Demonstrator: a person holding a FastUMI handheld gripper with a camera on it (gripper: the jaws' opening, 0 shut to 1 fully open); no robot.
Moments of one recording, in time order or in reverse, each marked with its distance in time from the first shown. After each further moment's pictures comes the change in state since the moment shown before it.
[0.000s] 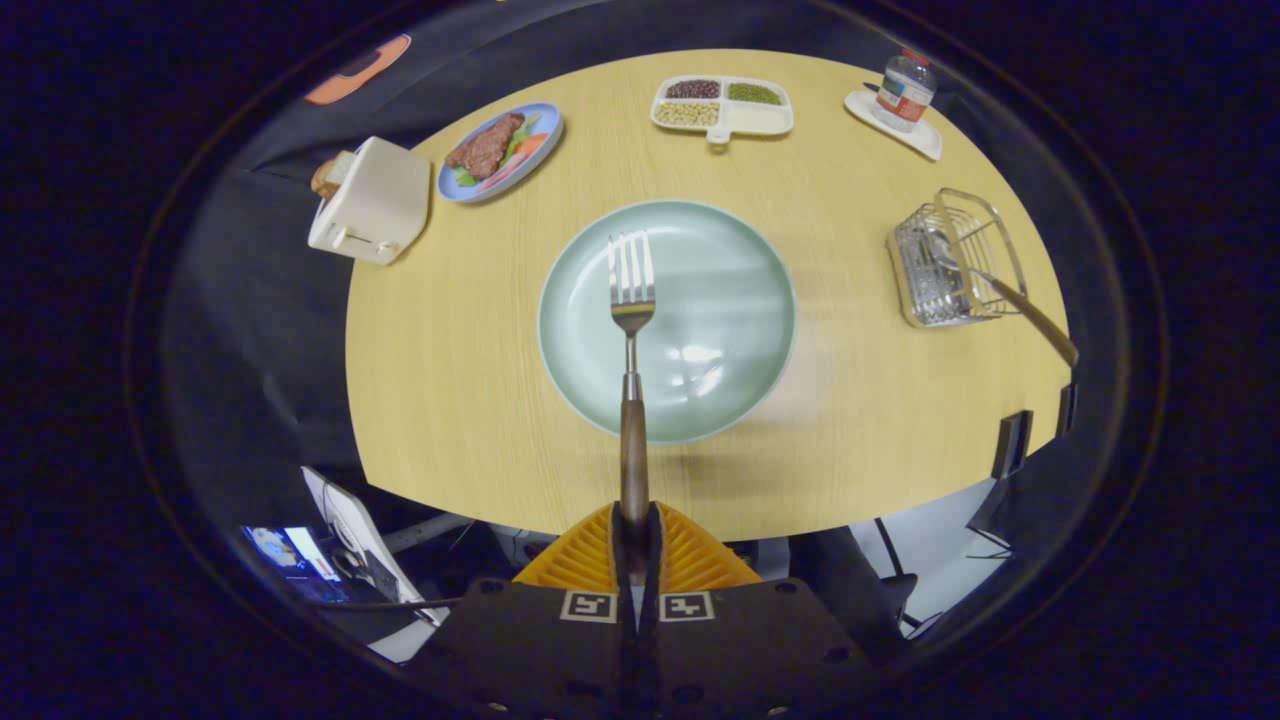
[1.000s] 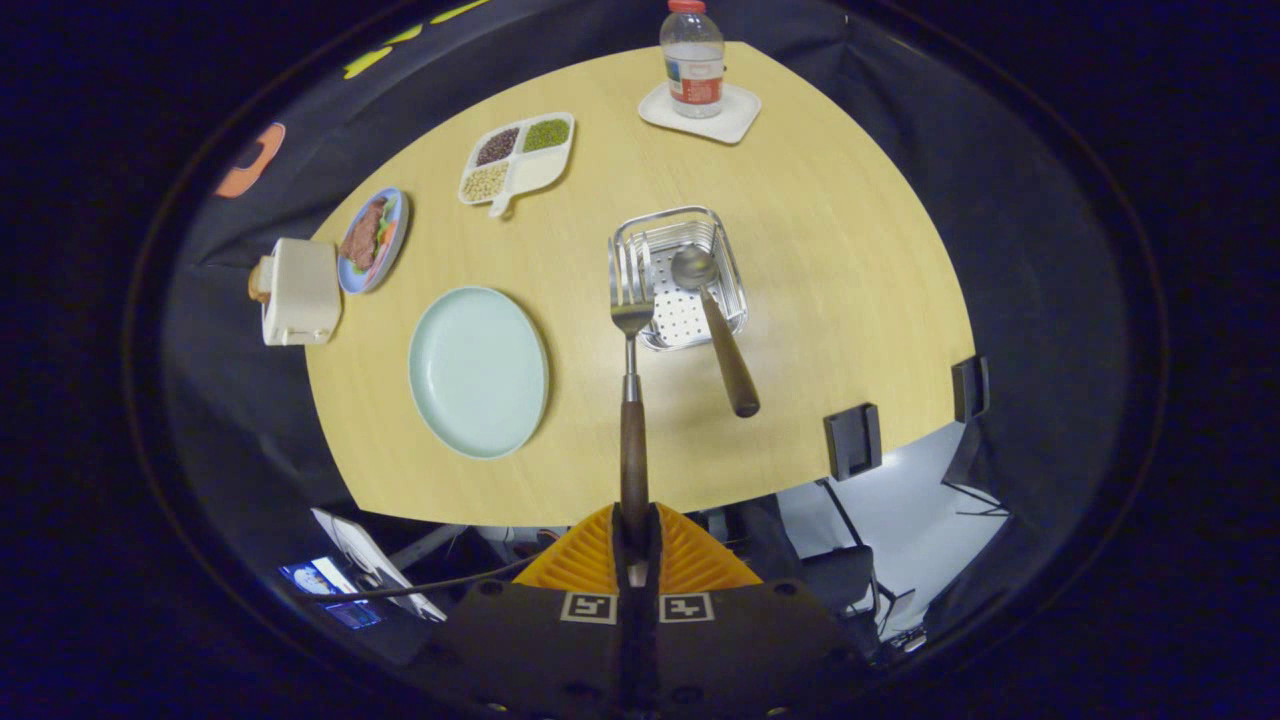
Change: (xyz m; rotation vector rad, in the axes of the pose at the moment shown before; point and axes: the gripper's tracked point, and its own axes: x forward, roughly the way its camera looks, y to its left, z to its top) arm -0.070 -0.177 0.021 0.218 0.098 -0.063
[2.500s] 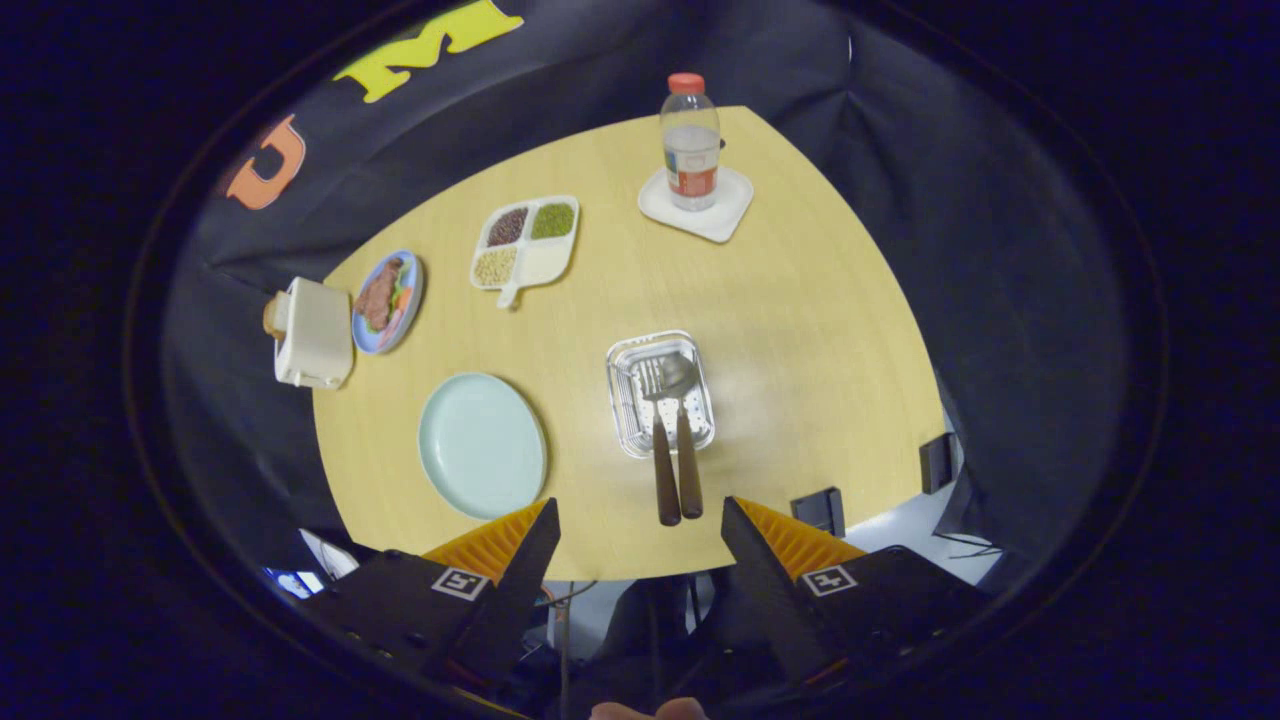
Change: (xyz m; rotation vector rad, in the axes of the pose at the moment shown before) arm -0.060 0.002 0.066 -0.090 -0.349 0.008
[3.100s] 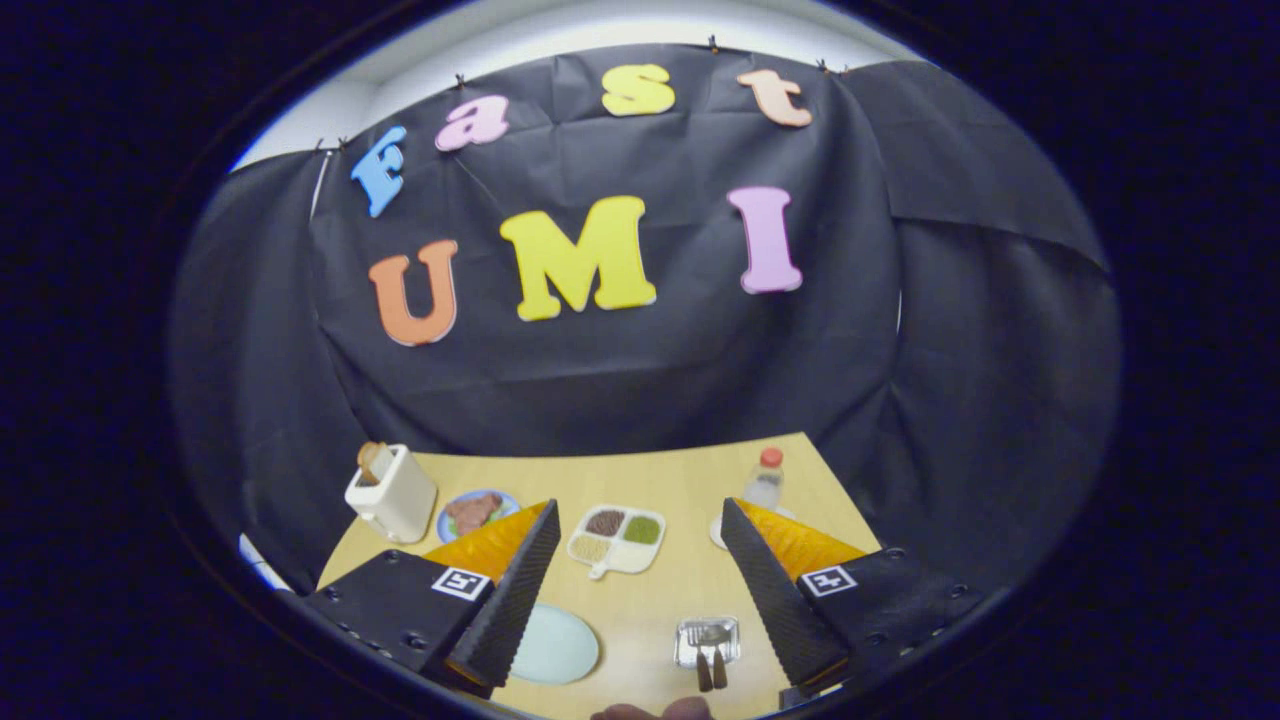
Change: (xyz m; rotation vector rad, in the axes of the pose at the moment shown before) arm -0.163 0.082 0.125 -0.220 -0.989 0.139
